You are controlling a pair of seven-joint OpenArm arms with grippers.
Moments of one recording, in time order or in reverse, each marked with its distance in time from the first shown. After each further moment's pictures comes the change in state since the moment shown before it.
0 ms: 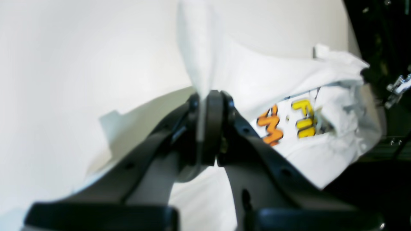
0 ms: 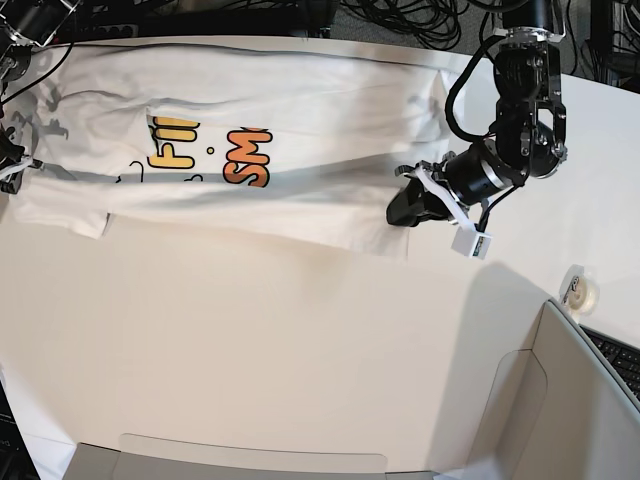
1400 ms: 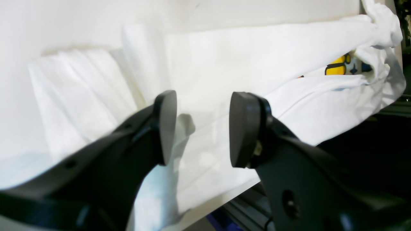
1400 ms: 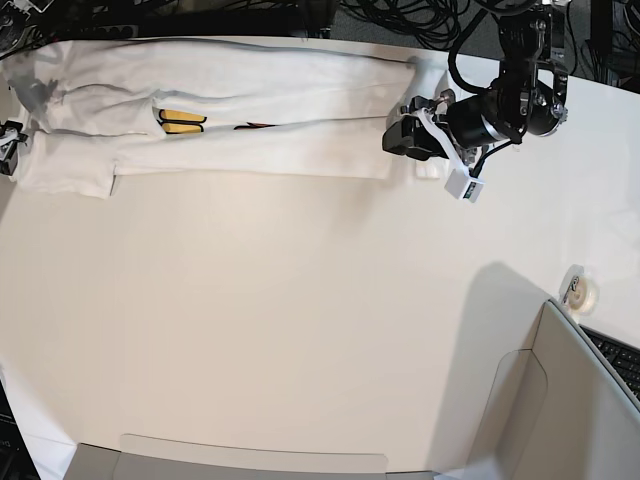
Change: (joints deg) left arm 9.3 -1.5 -0.1 1.7 0.3 0.4 6.7; right arm -5.6 -2.4 10.6 14.5 10.5 0.4 -14.3
